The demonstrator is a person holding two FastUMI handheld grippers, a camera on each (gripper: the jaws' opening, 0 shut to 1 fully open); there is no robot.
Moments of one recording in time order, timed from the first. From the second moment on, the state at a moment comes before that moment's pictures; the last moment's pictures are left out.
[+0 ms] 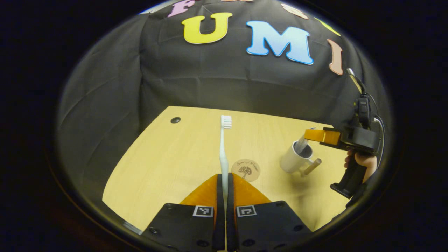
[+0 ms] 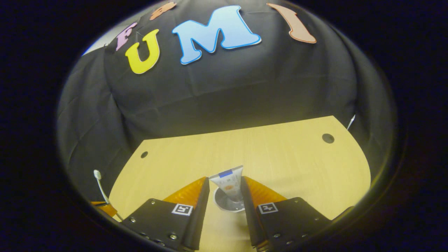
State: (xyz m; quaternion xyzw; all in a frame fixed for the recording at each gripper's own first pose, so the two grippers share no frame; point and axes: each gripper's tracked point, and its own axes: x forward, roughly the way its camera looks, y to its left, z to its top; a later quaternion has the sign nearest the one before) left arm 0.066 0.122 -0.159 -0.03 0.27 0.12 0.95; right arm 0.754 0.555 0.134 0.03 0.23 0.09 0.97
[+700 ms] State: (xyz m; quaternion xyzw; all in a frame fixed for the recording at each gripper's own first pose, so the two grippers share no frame) left arm 0.105 0.060 -0.135 0.02 0.23 0.04 0.97; right arm 0.721 0.501 0.162 0.04 0.20 0.04 0.98
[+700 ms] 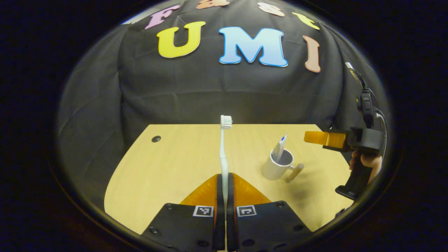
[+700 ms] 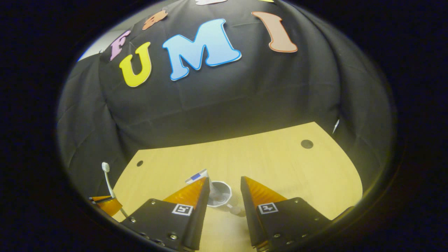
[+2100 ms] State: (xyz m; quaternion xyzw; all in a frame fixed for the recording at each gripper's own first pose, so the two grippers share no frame) left arm 0.278 -0.149 -0.147 0.12 0.04 -0.16 0.98; right arm 0.635 0.353 0.136 0.09 0.24 -0.13 0.96
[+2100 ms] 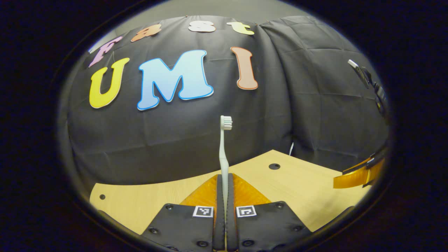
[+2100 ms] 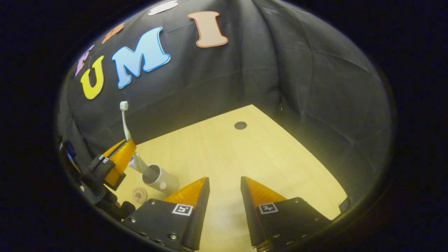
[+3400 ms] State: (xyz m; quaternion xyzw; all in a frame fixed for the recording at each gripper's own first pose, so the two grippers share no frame) left arm 0.262 -0.129 -0.192 0.10 0.04 -0.10 0.99; right arm 0.629 0.364 0.120 0.08 0.26 -0.10 0.96
